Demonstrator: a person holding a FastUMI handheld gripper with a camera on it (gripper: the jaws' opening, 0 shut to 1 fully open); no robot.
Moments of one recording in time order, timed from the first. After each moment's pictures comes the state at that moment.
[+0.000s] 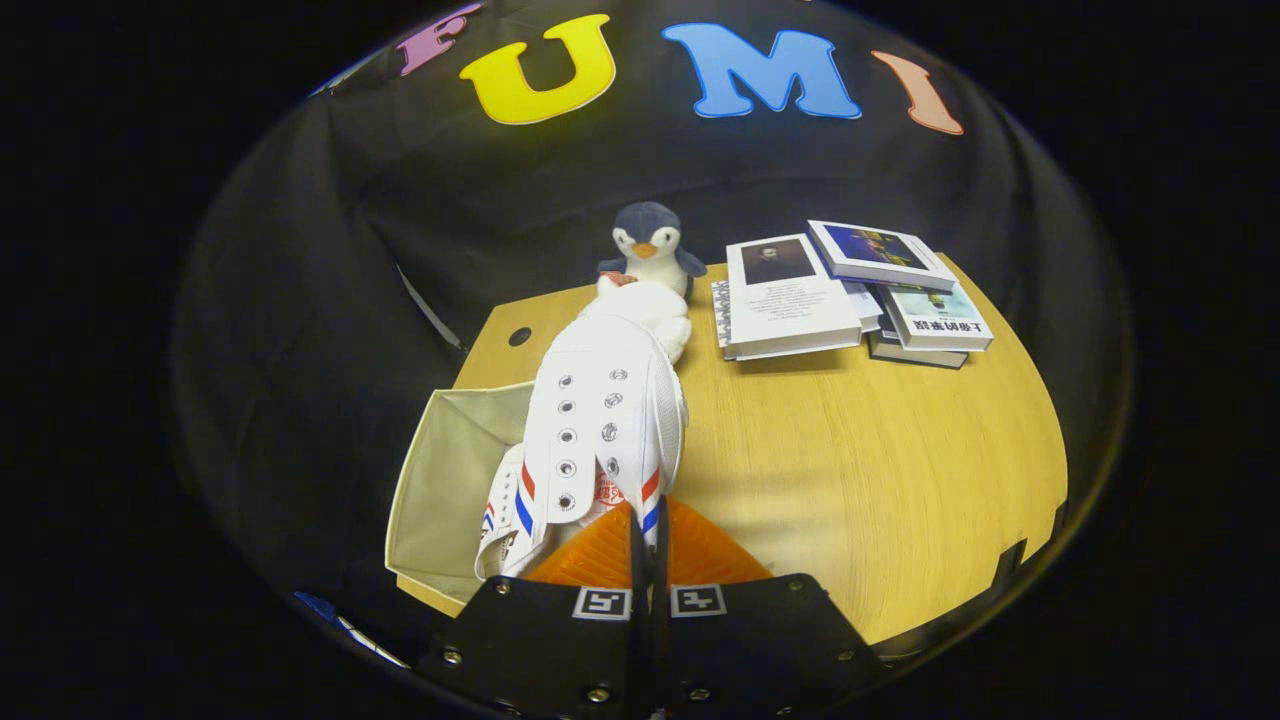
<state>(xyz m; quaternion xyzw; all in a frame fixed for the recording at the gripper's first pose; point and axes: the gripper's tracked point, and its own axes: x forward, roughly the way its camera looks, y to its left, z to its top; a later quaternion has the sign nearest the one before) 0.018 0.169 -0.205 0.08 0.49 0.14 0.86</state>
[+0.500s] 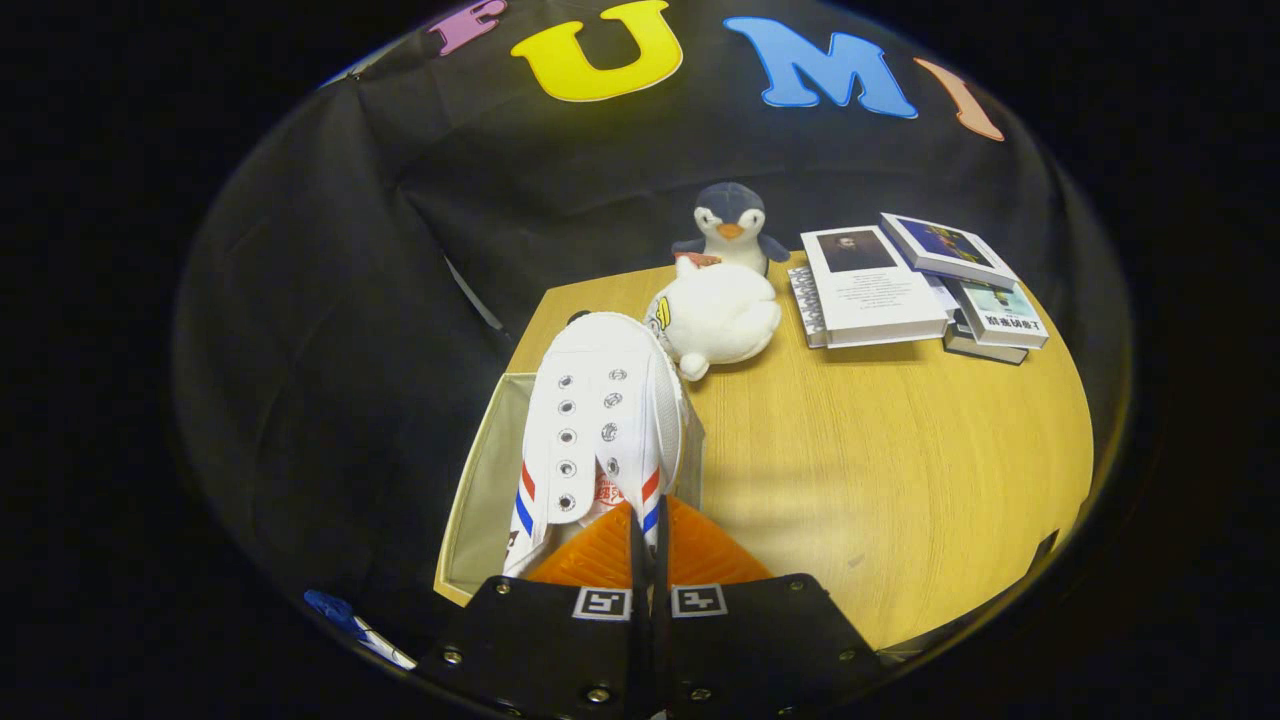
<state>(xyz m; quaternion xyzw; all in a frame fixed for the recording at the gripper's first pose) 0.004 0.254 -0.216 0.09 0.50 0.18 0.84</state>
